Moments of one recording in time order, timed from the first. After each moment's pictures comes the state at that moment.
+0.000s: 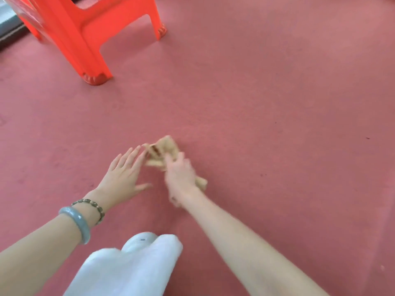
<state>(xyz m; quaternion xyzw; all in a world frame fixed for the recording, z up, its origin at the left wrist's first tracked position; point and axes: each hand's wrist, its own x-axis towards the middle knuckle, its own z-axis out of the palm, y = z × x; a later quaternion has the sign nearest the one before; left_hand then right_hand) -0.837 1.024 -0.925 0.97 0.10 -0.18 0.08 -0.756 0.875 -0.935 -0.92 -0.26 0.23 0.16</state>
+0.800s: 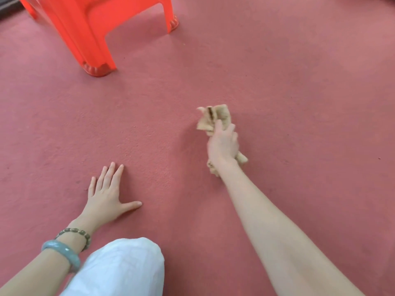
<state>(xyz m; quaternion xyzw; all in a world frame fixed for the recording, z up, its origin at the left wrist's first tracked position) -0.880 1.047 -0.983 0.92 0.29 -0.17 0.19 -0.631 0.866 -0.950 -0.98 -0.09 0.11 0.14</state>
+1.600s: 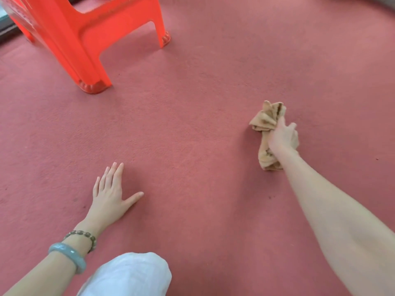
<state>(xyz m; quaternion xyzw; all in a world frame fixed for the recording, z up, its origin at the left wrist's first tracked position) -0.846 1.051 -0.978 0.93 0.29 -0.10 0.20 -0.522 0.745 -0.936 -0.99 0.04 0.08 0.07</state>
